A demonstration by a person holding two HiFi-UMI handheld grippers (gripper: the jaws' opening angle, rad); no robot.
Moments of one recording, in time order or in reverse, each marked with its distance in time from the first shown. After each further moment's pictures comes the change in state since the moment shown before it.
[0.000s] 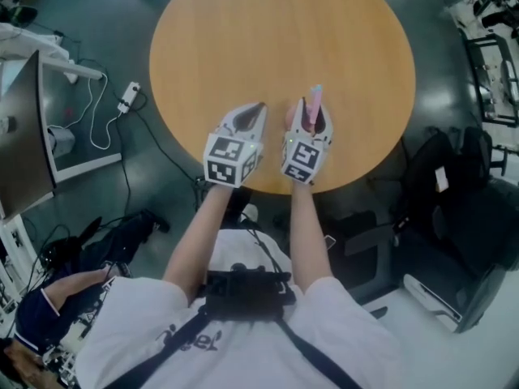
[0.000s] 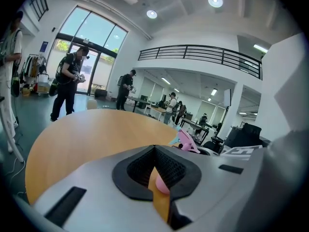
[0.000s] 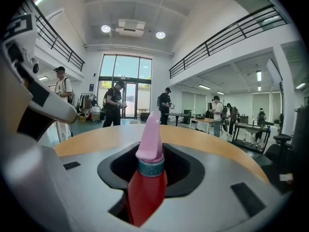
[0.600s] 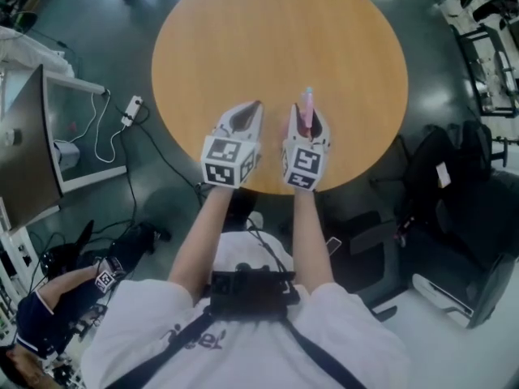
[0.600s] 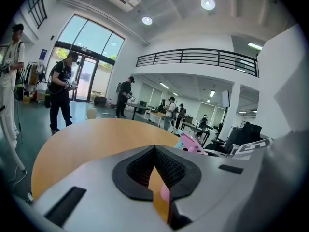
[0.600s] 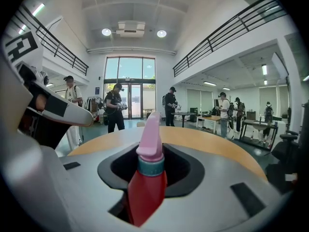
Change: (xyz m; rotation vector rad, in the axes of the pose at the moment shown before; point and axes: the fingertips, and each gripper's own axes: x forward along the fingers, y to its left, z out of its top) left arm -0.012 -0.009 0.026 0.046 -0.067 0.010; right arm -0.028 0.009 0.023 0.018 0.020 0.093
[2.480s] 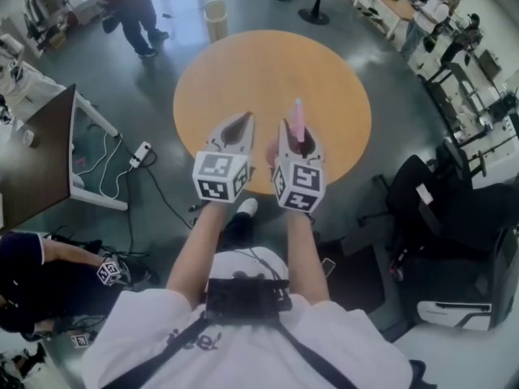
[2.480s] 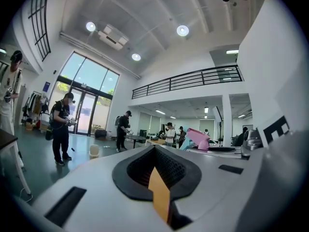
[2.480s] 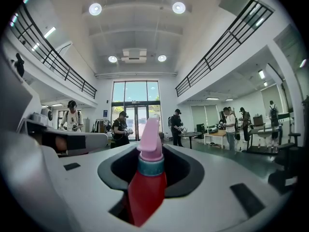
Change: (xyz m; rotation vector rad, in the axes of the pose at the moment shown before) left arm -0.179 -0.097 0.104 0.142 -0.351 0.042; right arm -0.200 0.046 0.155 0.039 -0.249 0.089
